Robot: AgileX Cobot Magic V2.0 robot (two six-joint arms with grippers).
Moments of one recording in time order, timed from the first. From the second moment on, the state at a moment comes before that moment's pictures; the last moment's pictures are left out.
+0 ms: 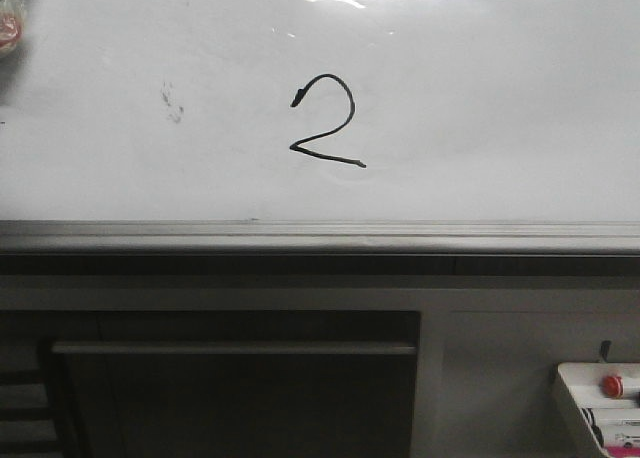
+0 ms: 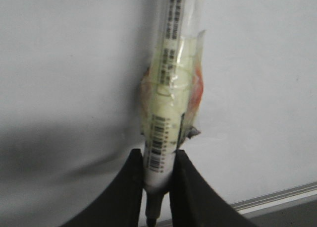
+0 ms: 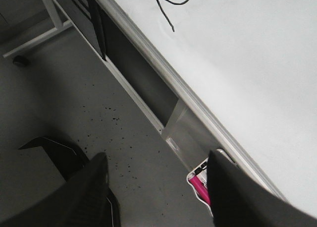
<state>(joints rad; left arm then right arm) -0.22 1.15 -0.79 -0.17 0.40 0.18 0.29 0.85 -1.02 0.35 1.12 -0.65</state>
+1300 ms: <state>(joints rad) -0.22 0.64 -0.63 -0.07 0.54 0.18 0.14 0.57 -0.67 0.14 0.73 -0.03</state>
